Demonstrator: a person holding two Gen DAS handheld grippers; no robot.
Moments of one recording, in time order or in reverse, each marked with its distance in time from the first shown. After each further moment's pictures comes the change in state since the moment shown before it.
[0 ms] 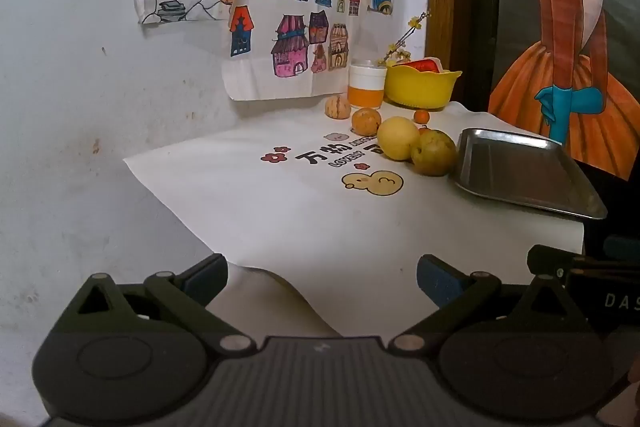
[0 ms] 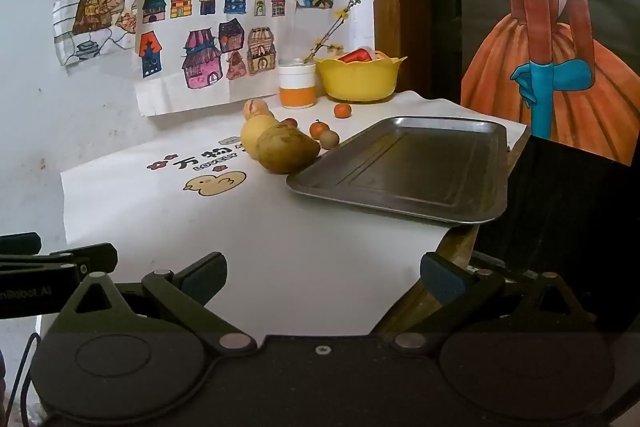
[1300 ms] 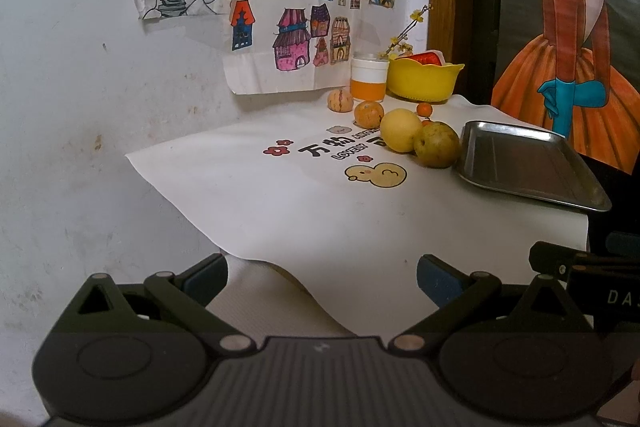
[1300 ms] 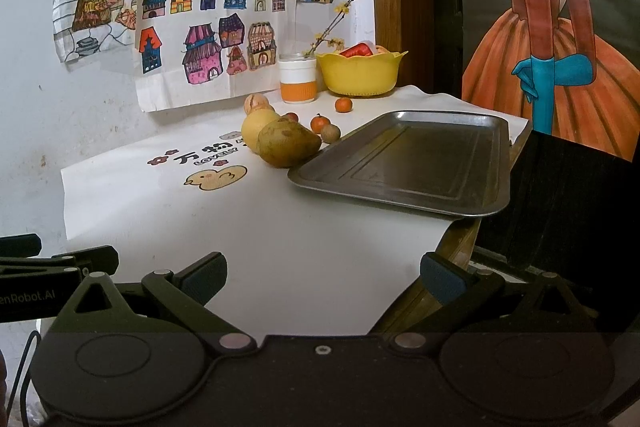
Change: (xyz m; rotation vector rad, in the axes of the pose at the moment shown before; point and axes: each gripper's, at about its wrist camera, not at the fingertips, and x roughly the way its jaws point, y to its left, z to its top) left arm 0.003 0.001 -0.003 0.007 0.011 0.009; right arm 0.003 0.001 -0.003 0.003 0.005 0.001
